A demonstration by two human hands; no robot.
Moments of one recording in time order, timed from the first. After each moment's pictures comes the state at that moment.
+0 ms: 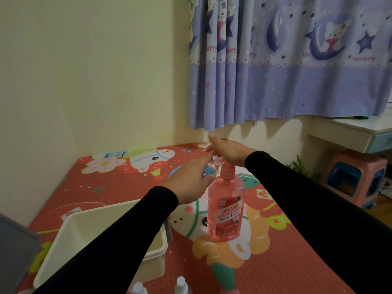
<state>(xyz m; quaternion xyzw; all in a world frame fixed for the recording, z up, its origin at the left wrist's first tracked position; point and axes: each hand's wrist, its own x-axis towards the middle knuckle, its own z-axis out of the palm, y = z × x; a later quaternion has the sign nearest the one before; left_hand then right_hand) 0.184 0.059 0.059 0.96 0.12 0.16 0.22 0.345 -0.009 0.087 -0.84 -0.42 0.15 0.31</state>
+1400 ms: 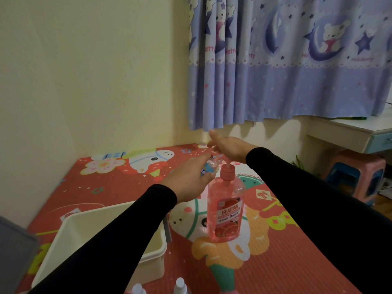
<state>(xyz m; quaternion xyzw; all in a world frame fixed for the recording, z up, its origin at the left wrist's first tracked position) 0.184 0.060 0.063 0.96 0.12 0.16 0.22 0.344 -0.010 0.096 -0.85 -0.41 0.13 0.31</state>
